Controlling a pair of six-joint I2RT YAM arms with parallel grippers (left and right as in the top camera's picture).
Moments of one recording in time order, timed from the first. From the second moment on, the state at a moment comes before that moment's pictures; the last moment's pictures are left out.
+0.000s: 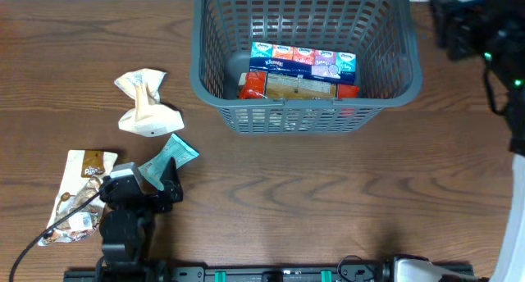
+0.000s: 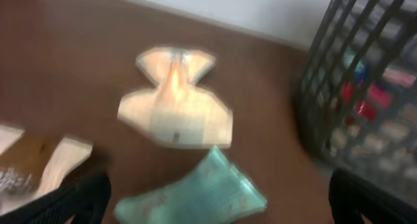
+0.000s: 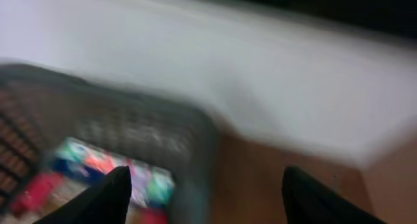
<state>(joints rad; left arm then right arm) -0.04 0.09 0.20 -0.47 -0.06 -0.26 -0.10 1.42 1.99 -1.03 -0.11 -0.18</state>
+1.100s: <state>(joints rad) 0.04 1.59 1.71 -1.35 -0.03 -0.12 -0.37 1.55 1.15 -0.69 -0.17 -0.05</state>
